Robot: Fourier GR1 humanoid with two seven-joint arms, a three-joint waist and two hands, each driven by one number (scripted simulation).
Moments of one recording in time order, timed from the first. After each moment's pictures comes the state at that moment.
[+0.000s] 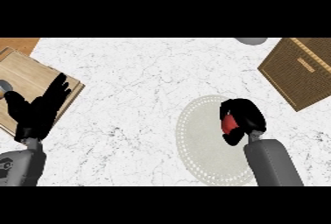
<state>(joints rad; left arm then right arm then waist) -0.21 0.27 0.15 -1.38 0.08 -0.07 0.20 -0.33 -0.07 0.00 -1.18 1.17 0.17 0.01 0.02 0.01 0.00</state>
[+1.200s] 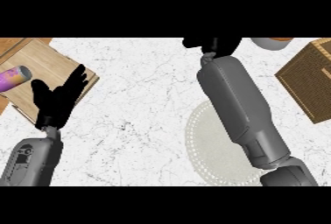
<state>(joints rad) -0.30 0.23 0.09 -1.35 0.04 -0.06 0.22 -1.11 0.00 -0.04 -0.74 1.10 -0.68 0.90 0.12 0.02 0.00</state>
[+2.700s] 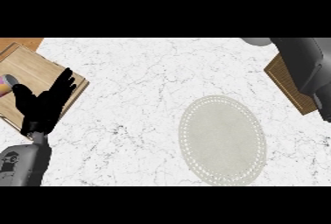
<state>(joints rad) -0.25 0.26 0.13 -1.39 0.06 -0.07 0.24 -1.47 -0.36 -0.19 -0.21 1.40 -0.75 1.06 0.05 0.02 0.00</state>
